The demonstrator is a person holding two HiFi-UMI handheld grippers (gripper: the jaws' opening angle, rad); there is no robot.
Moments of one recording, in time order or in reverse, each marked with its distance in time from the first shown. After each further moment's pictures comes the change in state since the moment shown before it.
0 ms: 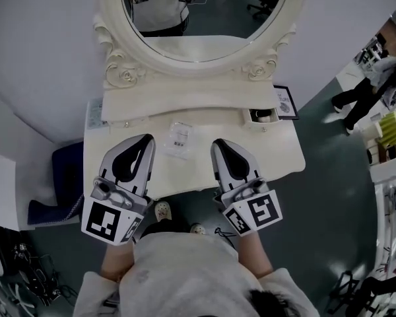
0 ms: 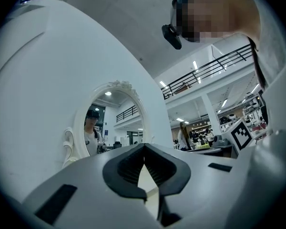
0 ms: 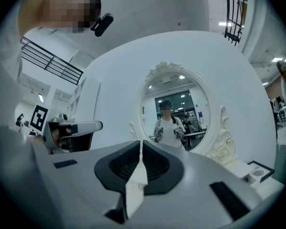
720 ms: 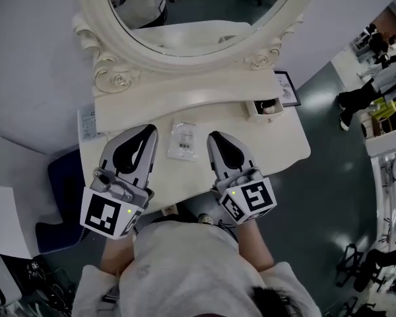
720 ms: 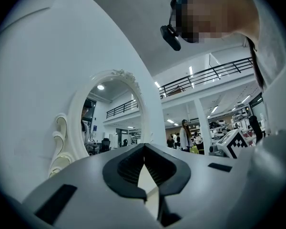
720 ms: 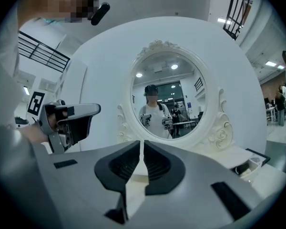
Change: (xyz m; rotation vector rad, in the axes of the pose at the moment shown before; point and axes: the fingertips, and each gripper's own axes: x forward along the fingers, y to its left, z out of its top) left arm 0.042 0.062 -0.033 -0.061 0.016 -0.144; right arm 0.067 -0.014 -0.064 0.020 0.143 -0.135
